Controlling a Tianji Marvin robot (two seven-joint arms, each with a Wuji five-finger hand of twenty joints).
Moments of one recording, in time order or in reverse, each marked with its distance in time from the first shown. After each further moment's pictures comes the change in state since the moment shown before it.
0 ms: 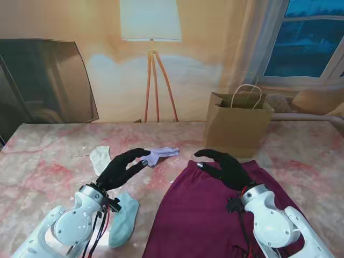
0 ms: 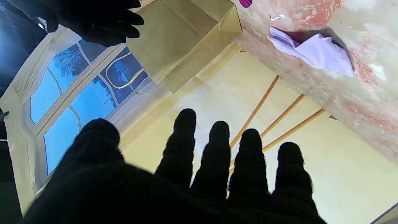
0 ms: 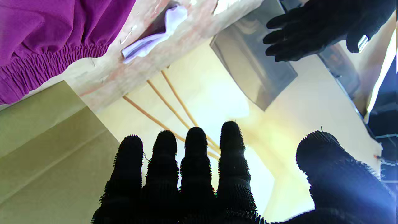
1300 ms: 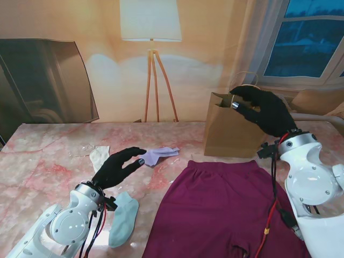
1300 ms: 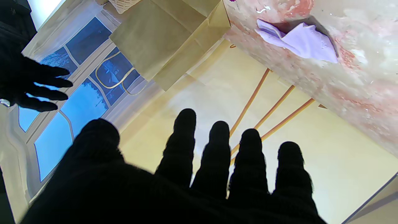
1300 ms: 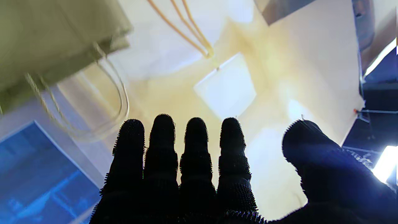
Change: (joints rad) left arm 0.019 0.005 -0.033 -0.038 0.043 0.045 -0.018; right arm 0.167 0.000 0.225 -0.163 -0.059 0.081 0.052; left_hand 0.000 0.000 0.000 0.000 0.000 0.000 0.000 0.000 0.000 0.000 0.000 0.000 0.000 0.000 0.000 0.000 0.003 0.001 0.000 0.013; right_hand 0.078 -0.089 0.150 0.000 0.031 -0.002 0.027 0.014 0.068 0.000 0.103 0.051 0.153 0.035 0.059 0.070 0.141 0.001 0.145 -0.006
